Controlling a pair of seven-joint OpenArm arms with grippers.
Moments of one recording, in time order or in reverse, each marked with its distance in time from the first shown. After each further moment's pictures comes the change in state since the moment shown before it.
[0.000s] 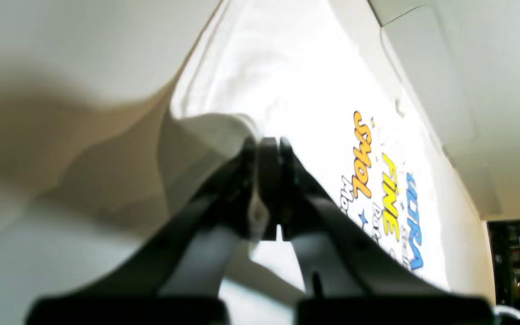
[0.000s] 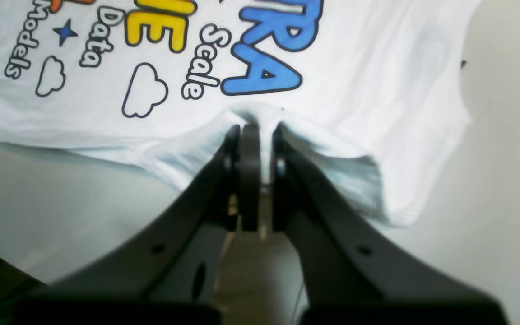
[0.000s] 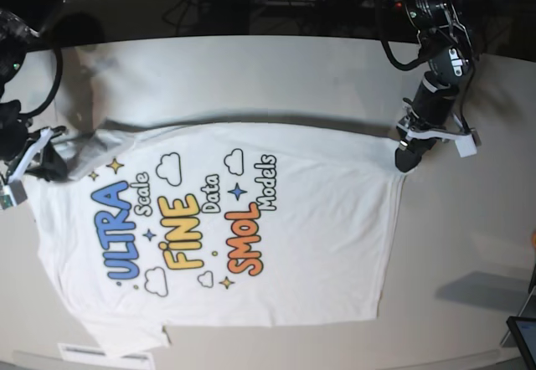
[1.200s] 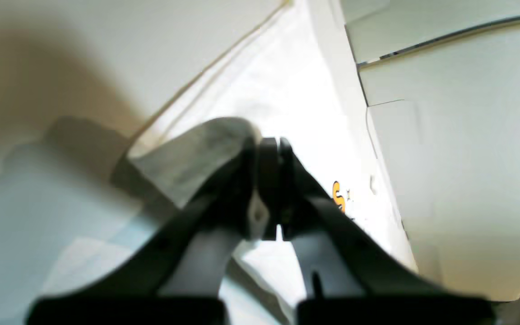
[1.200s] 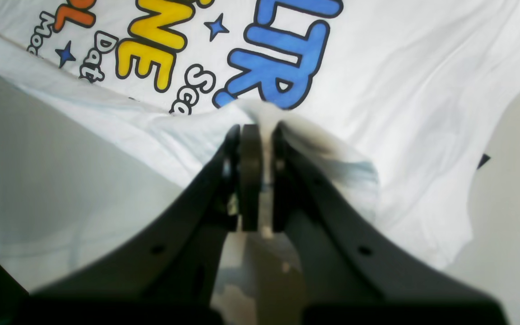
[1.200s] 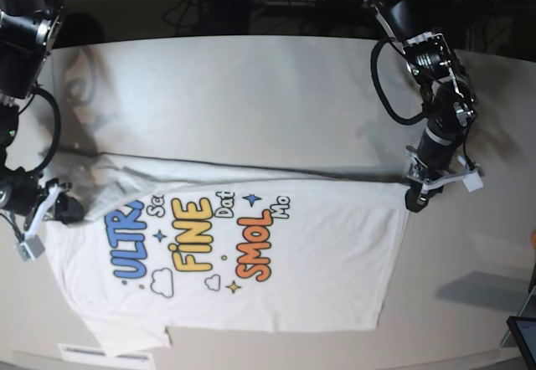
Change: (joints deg) left arm -17.7 2.1 -5.0 -15.1 0.2 4.8 0.0; right arm 17.2 6.7 -14.6 -25.2 -0.5 0.0 4.8
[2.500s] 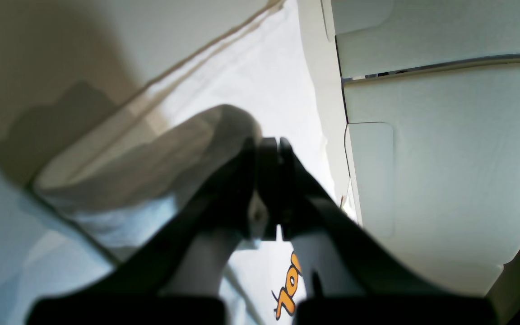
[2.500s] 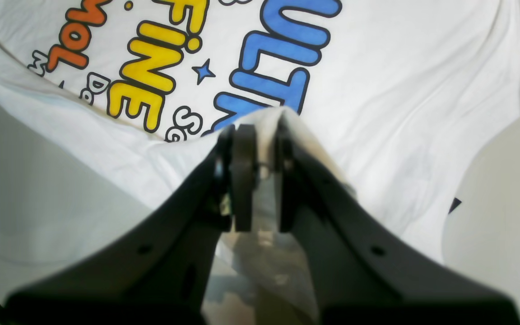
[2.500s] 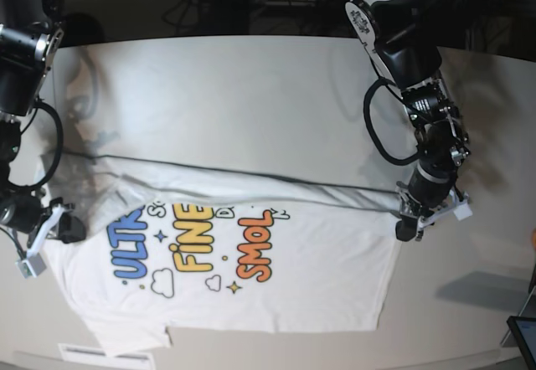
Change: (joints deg) left arm -12.5 0.3 -1.4 -14.1 0.0 1.6 -0.5; right arm 4.6 -0.2 -2.3 -5.1 -4.8 0.0 6.6
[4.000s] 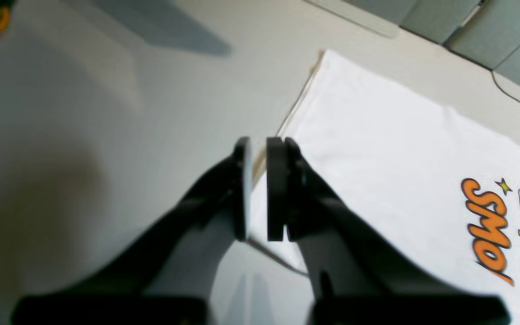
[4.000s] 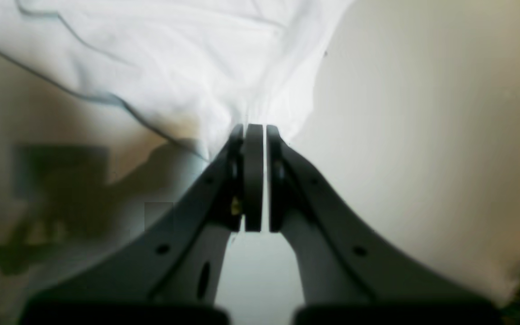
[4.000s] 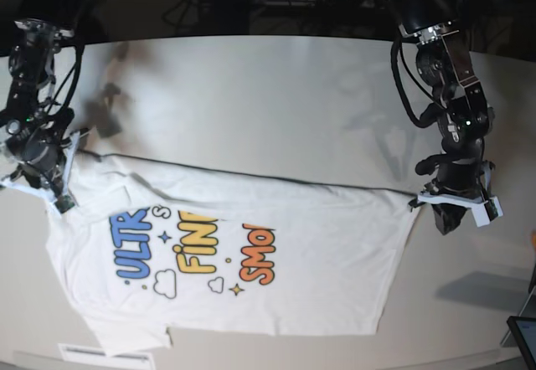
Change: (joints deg) left arm 14.7 -5.7 11.7 30.4 35.0 -0.7 -5.4; right arm -21.6 -9.3 -4.4 34.6 -50.0 0.2 5.9
